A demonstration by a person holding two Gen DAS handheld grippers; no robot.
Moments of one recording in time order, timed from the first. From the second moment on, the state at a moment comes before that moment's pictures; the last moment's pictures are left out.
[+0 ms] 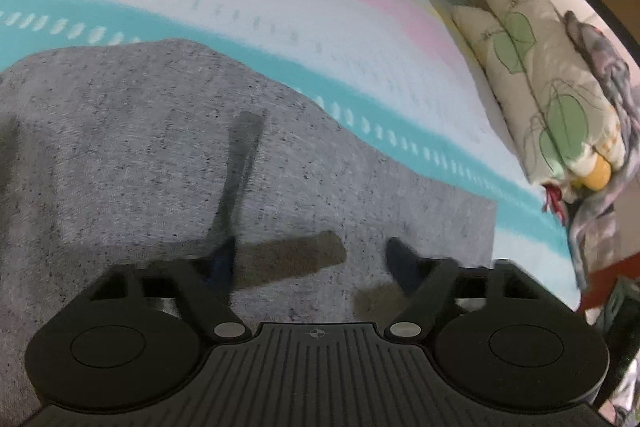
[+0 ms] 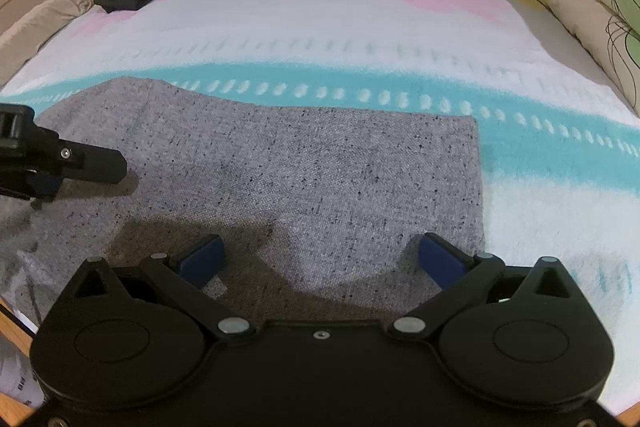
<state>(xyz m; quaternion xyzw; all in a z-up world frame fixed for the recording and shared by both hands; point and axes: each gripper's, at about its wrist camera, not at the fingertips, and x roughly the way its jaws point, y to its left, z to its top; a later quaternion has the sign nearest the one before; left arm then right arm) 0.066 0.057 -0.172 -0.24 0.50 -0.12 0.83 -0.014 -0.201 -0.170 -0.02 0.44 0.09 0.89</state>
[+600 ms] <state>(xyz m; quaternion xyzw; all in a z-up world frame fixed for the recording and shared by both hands) 0.021 0.066 -0.146 -0.22 0.47 -0.08 0.85 -0.015 -0.183 -0.161 -0.04 0.46 0.10 0.88</state>
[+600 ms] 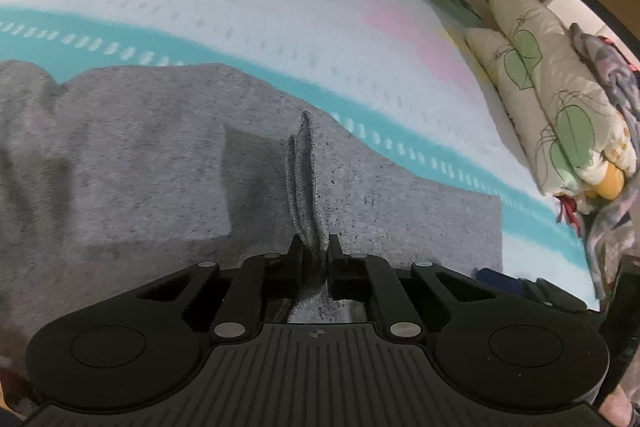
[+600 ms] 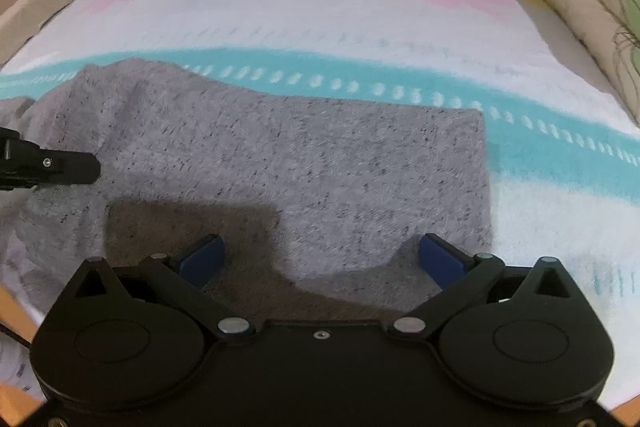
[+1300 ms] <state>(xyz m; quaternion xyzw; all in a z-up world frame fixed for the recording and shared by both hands) 0.007 0.089 -0.163 -0.22 0.52 -0.11 0.82 -0.012 -0.191 -0.144 0.00 0.45 0.10 0.89</state>
